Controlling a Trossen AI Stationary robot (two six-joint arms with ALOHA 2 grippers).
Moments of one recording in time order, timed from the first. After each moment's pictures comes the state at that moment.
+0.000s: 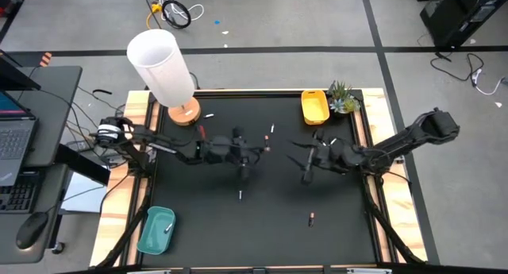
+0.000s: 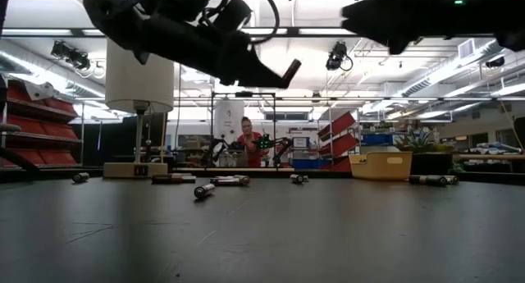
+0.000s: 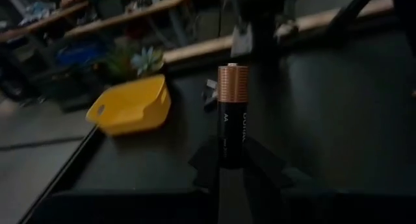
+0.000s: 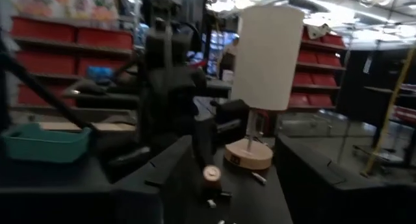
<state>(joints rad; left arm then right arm) -0.01 1.62 0.76 0.64 -0.21 0.23 0.24 1.21 0.34 1.01 0.54 -0.18</state>
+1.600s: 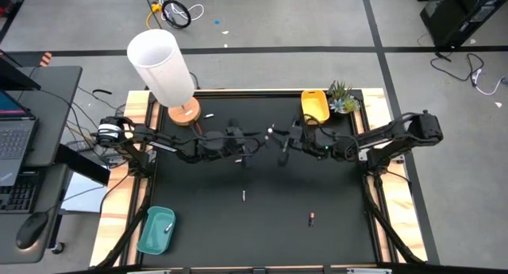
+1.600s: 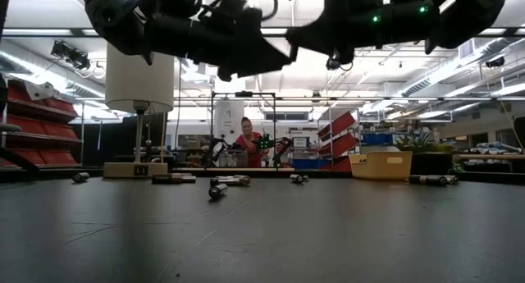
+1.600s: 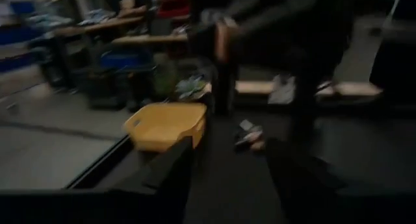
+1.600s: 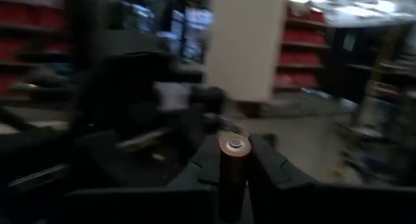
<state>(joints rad) 0.02 1.62 0.74 0.80 -0.36 0.07 -0.02 1.42 0.58 0.88 0.38 -0.11</state>
